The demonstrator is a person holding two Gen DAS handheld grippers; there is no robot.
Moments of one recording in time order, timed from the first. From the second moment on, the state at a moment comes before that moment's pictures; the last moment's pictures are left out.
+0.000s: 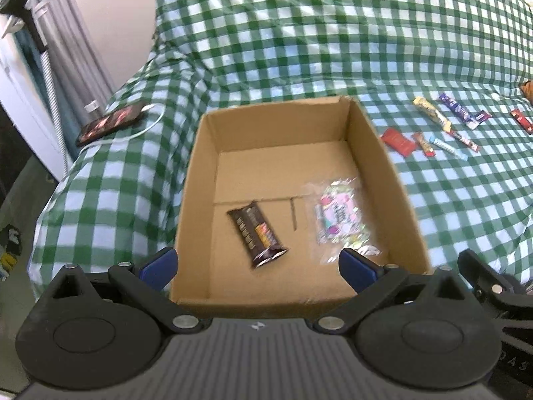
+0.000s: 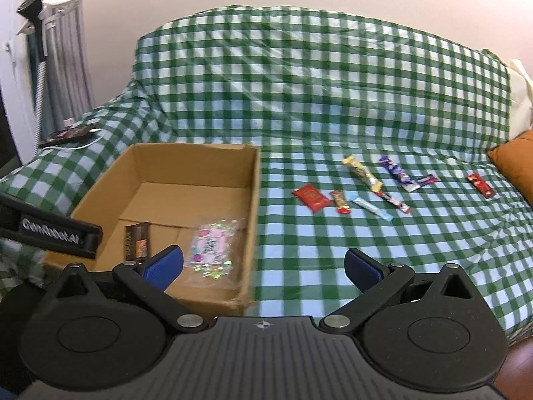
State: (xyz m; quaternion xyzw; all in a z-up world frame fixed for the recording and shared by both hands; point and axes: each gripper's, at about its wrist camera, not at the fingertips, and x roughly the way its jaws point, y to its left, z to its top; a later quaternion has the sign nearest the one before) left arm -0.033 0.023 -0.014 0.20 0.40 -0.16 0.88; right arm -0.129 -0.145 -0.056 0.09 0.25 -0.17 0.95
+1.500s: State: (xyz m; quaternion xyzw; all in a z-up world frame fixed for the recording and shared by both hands) left arm 0.221 -0.358 -0.232 0.20 0.57 -0.10 0.79; right arm 0.072 -0.528 -0.246 0.14 0.29 -0.28 0.90
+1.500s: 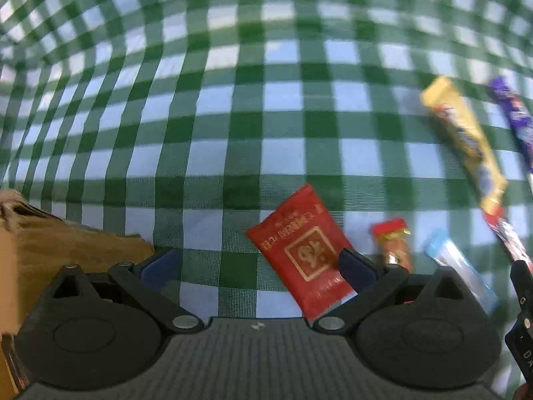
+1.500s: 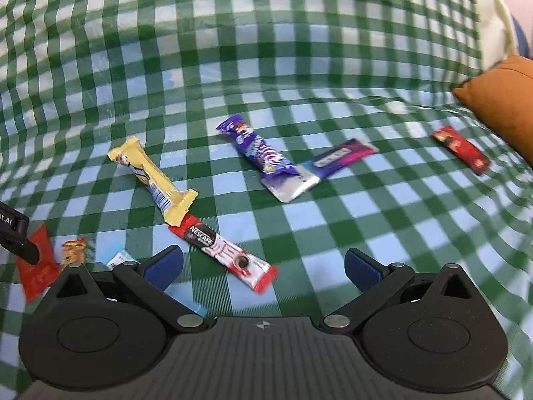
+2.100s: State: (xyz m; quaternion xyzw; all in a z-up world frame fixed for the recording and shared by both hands) left arm 0.231 -0.348 -0.226 0.11 0.60 -0.13 0.78; right arm 0.090 -0.511 -0.267 0.08 0.30 -0.25 0.92
